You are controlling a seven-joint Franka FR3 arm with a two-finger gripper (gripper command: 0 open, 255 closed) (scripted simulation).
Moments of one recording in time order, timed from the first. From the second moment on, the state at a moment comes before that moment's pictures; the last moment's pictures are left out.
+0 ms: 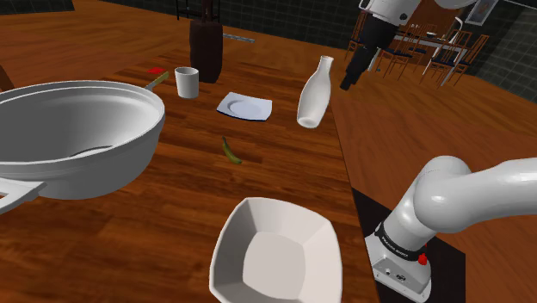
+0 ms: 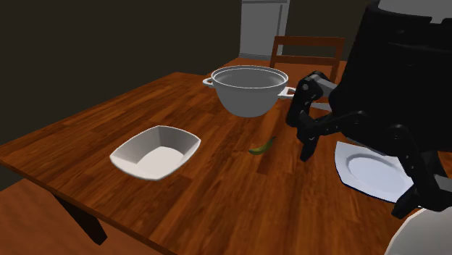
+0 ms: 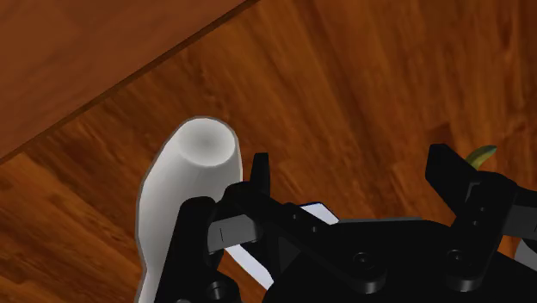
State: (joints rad) arm -0.01 -0.82 -0.06 -2.28 0.03 1.61 -0.16
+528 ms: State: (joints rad) arm 0.01 -0.69 0.06 -2.29 0.09 1.71 -0.01
